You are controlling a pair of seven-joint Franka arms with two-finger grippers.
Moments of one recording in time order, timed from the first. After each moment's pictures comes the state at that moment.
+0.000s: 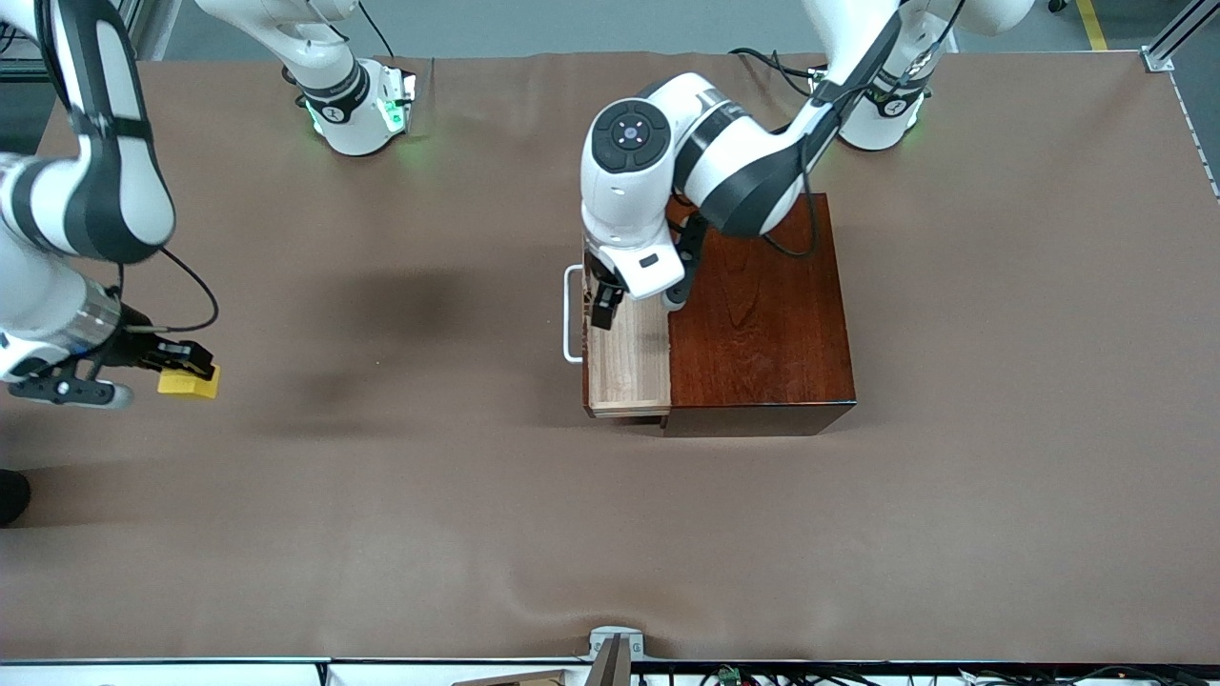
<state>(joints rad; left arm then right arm) -0.69 0.56 -0.18 -1.33 0.02 1.97 -2.16 -0.05 0.23 -0.10 -1.93 0.04 2.16 -0.06</state>
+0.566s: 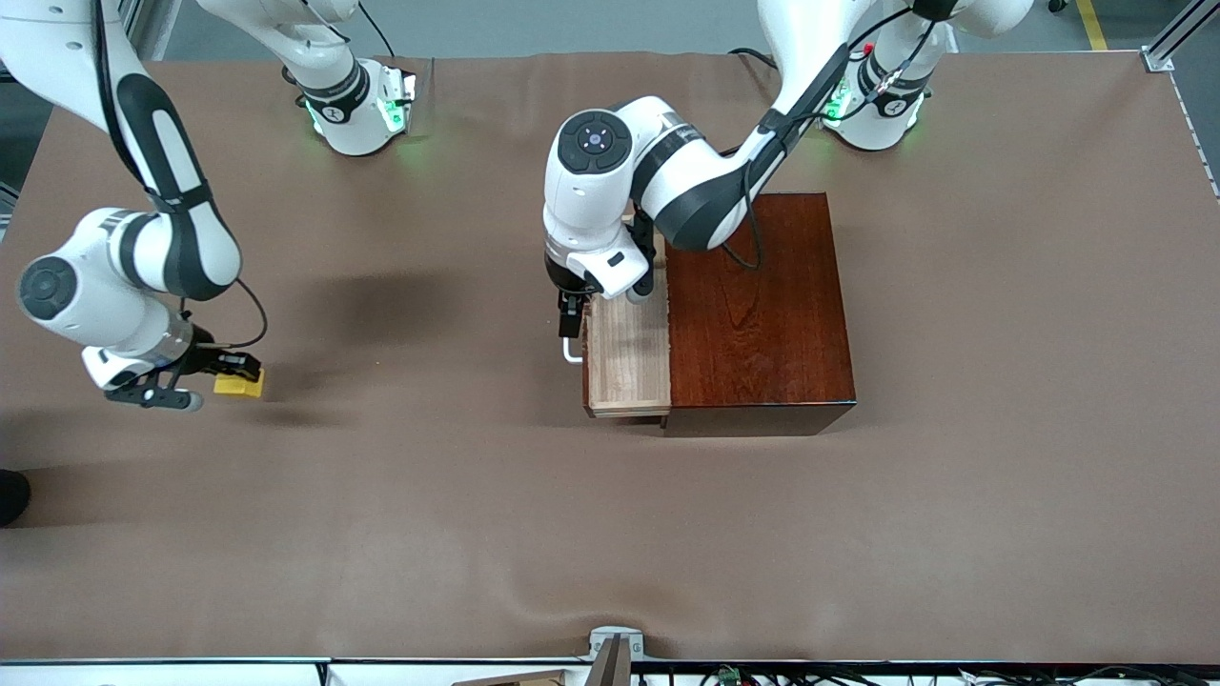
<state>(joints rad) -0.74 0.66 -0.17 -1.29 0.02 2.11 -2.44 -0.08 0.33 -0.10 -2.16 0.04 2.47 -0.08</state>
